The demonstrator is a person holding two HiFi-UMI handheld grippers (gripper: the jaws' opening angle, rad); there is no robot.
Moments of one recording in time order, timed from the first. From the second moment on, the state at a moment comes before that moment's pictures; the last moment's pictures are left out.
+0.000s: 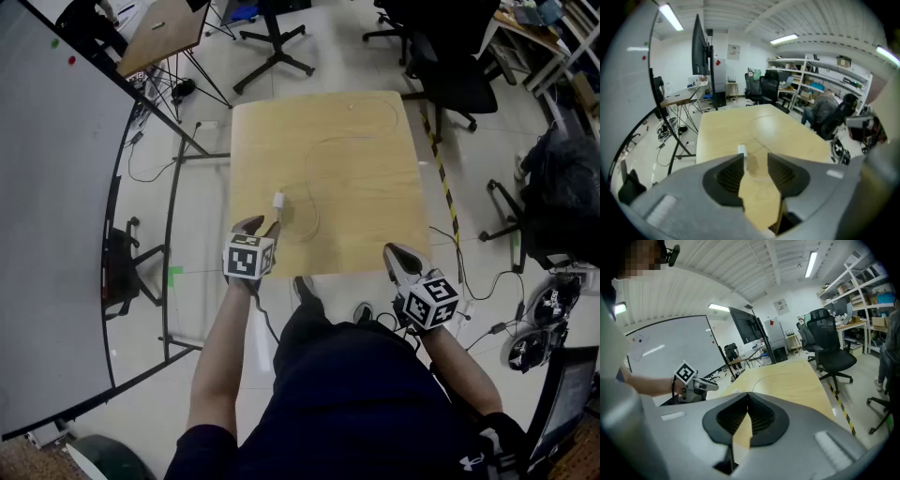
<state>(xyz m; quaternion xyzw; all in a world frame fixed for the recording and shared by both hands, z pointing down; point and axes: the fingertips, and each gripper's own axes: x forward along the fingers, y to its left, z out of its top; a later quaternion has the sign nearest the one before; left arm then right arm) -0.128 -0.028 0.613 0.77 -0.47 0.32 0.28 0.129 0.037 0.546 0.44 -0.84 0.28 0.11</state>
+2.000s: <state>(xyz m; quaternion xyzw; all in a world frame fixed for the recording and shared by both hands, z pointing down) -0.120 -0.120 0.437 0.84 -0.31 -0.10 0.44 -0.036 -0.058 0.518 0.17 -0.92 -0.21 0.28</state>
